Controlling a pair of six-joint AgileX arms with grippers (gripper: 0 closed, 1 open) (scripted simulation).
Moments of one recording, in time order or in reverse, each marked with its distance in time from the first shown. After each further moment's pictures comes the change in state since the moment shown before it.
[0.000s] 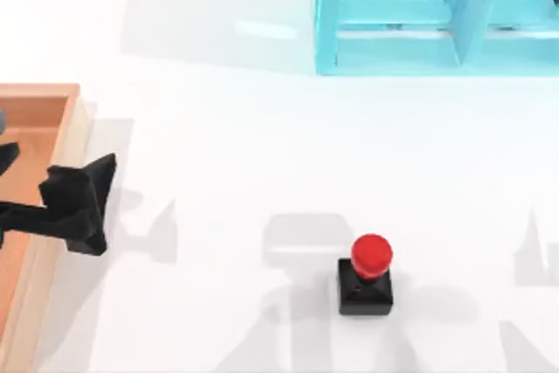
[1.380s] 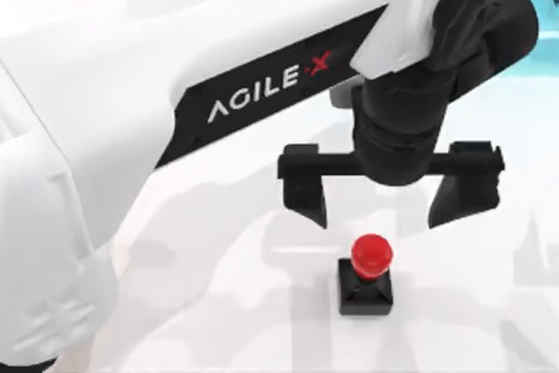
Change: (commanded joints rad) left arm -0.638 1.656 1.615 -1.120 -0.070 -0.736; right arm 0.000 0.000 0.000 0.000 0.000 0.000
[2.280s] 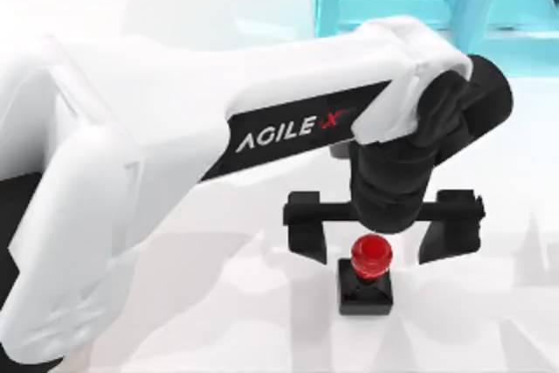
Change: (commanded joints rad) left arm 0.003 0.020 -0.260 0.281 -0.003 -0.002; right arm 0.000 0.000 0.000 0.000 0.000 0.000
